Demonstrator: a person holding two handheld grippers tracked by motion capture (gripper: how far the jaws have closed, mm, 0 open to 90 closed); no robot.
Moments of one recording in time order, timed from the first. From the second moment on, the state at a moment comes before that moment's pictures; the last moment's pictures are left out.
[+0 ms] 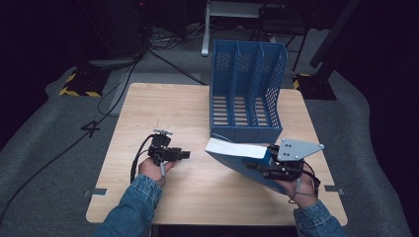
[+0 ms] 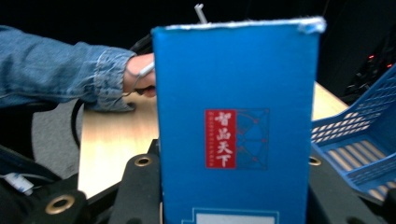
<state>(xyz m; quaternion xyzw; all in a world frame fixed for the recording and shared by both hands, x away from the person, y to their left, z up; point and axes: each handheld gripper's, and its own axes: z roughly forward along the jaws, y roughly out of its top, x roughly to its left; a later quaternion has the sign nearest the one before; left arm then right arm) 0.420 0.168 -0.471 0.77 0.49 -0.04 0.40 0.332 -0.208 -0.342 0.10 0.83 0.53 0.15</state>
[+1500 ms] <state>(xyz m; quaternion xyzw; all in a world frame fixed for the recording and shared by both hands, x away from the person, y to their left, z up) 0.434 0.186 -0.491 0.82 0.47 0.16 0.29 0.396 -0.179 -0.265 0.22 0.72 0.62 0.22</state>
